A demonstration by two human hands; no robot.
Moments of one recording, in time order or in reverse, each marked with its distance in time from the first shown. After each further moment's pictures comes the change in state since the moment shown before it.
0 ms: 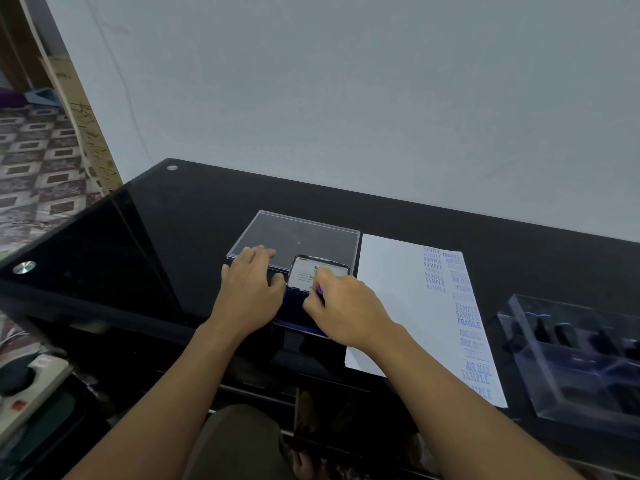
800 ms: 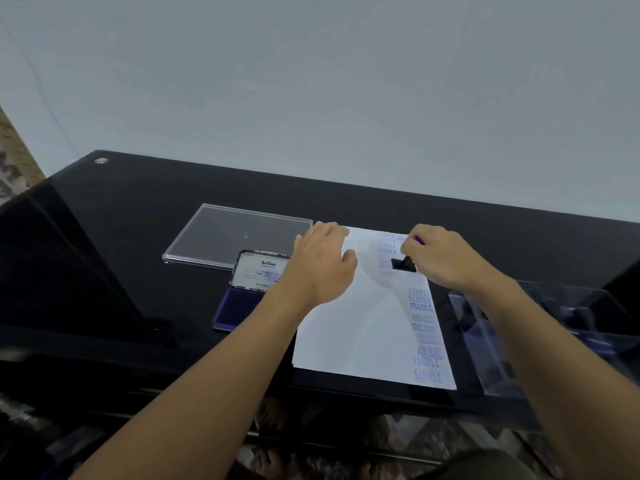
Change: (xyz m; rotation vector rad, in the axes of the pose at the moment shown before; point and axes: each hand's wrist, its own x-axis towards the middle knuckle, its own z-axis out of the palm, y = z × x) left_hand 0.030 0.143 0.073 -0.043 -0.227 0.290; right_hand -0.032 0.140 -0.129 0.076 0.020 0.511
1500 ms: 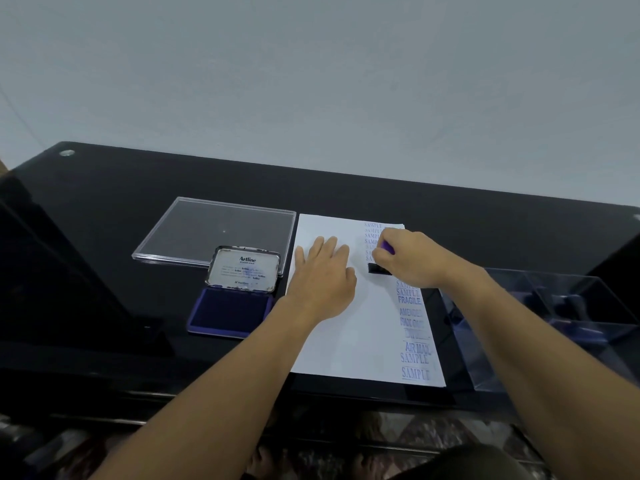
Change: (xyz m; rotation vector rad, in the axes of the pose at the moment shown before) left_hand 0.015 -0.010 0.071 0.184 -0.124 0.039; right_hand 0.020 0.013 0.021 -0.171 -0.179 -0.080
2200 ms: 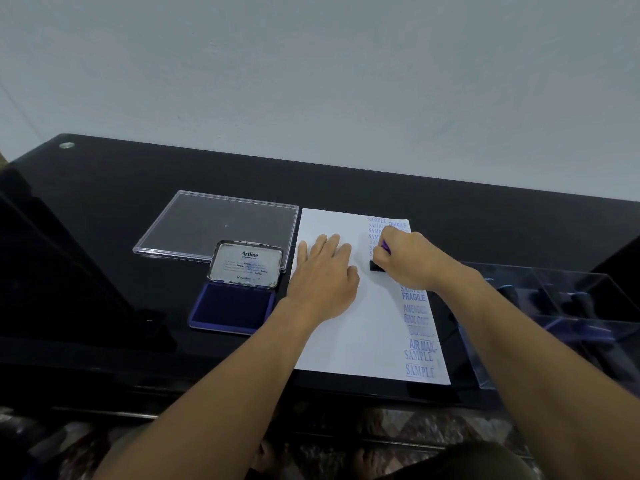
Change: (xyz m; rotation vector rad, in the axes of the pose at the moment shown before) left_hand -0.005 -0.005 0.007 0.026 0.054 0.030; right_hand 0.003 -0.004 0.014 -0.025 0.004 0.035
